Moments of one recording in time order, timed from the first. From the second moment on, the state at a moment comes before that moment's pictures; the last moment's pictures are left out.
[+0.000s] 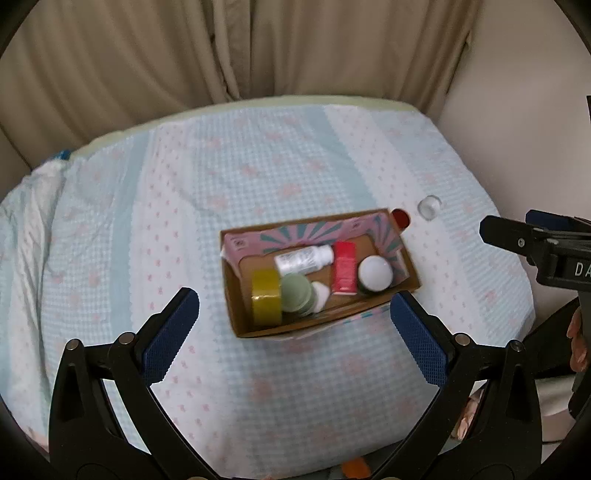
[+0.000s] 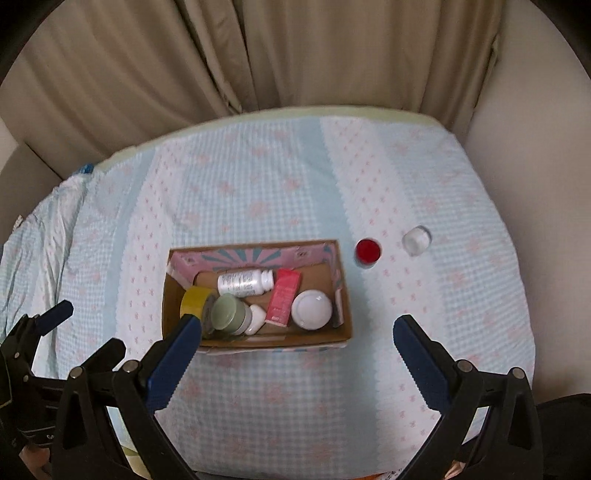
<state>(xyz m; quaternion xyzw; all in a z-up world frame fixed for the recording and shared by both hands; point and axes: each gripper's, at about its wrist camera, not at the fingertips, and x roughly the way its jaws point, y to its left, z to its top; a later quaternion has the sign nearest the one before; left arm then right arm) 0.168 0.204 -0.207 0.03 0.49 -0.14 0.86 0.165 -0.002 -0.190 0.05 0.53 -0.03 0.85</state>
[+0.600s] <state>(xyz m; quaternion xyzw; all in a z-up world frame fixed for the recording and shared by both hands) 0.121 -0.015 -0.160 0.00 0.43 -0.07 0.90 0.138 -0.203 -0.147 -0.01 0.48 0.04 0.88</state>
